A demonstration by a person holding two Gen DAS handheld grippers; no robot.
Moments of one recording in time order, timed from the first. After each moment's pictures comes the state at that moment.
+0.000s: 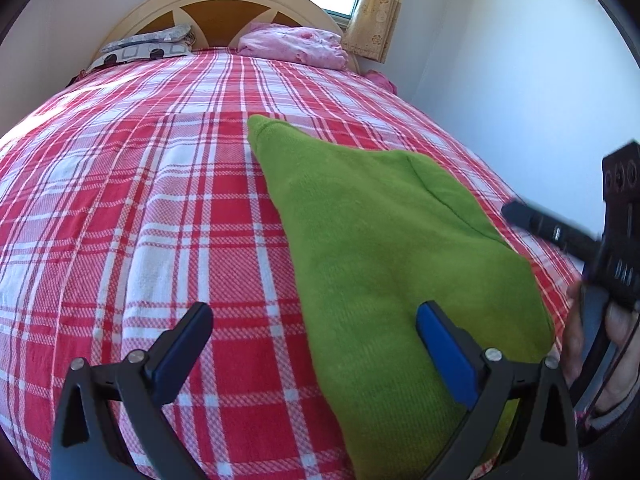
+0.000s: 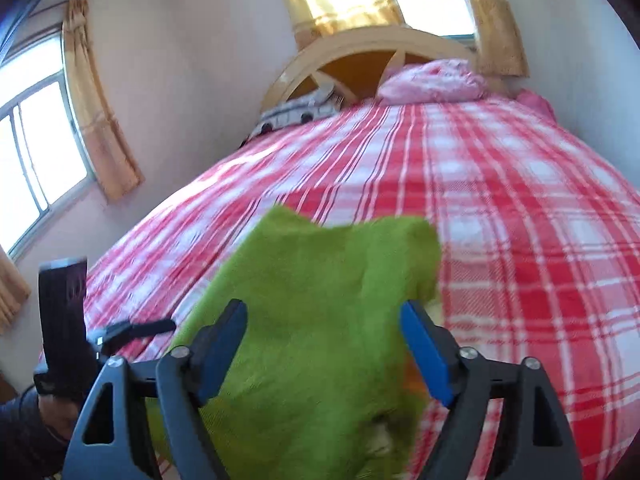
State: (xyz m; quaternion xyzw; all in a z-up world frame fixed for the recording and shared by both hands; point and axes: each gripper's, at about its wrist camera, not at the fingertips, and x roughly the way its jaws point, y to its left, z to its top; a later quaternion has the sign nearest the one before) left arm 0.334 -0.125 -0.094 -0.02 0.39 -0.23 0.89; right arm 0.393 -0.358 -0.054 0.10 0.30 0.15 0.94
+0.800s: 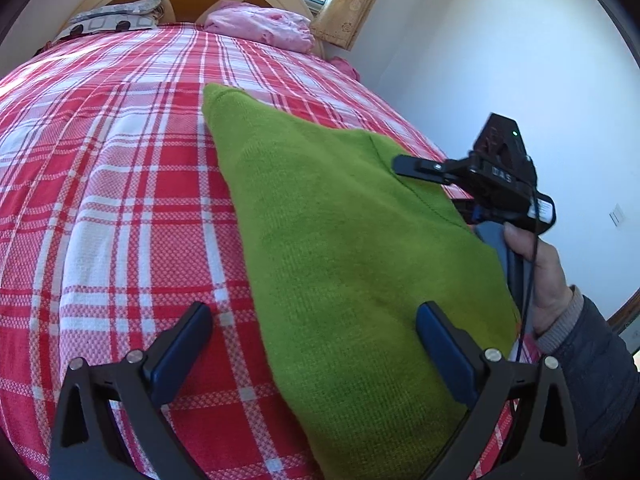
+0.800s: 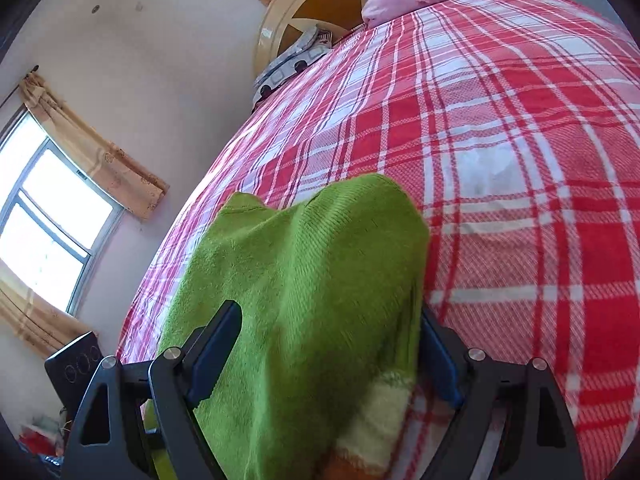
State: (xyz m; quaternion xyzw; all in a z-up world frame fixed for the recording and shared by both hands) left arm 0.343 -0.131 -0.108 -0.07 0.42 -0.31 0.85; right arm 0.508 -0.397 -0.123 0.24 0.41 0.24 0.84
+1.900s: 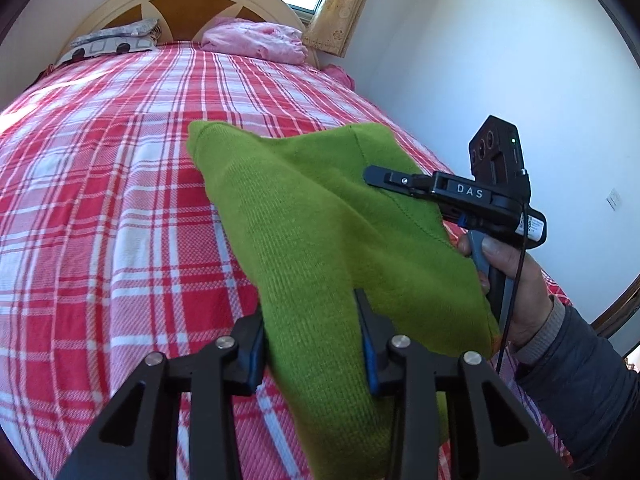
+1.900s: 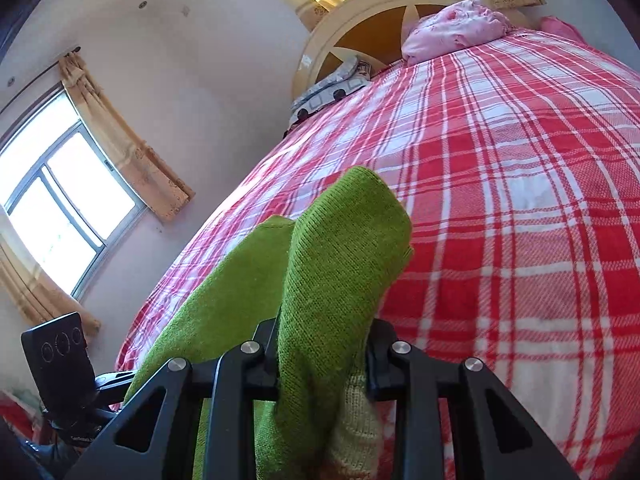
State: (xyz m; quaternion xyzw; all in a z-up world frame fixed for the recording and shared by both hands) left arm 0.297 -0.112 -0.064 -0.04 0.40 -0.30 0.86; right arm 0.441 -0.357 -0.087 0.22 0.34 0.27 0.88
